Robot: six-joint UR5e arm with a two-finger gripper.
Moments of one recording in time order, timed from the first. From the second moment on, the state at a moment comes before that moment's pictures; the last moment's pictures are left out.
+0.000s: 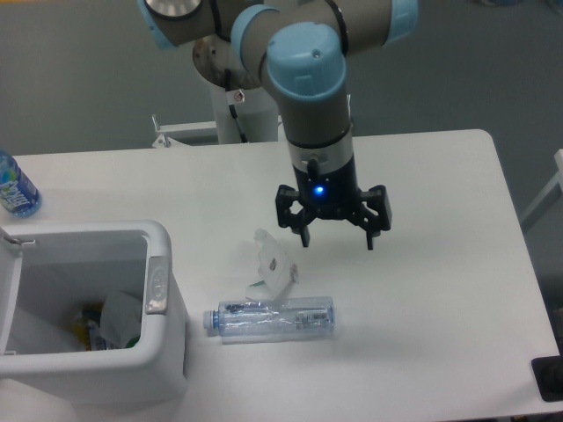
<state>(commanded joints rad) 2.44 -1.80 -1.62 -1.01 1.65 0.67</state>
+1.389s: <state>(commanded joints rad) 2.30 -1.91 -1.82 -0.91 1.60 0.61</state>
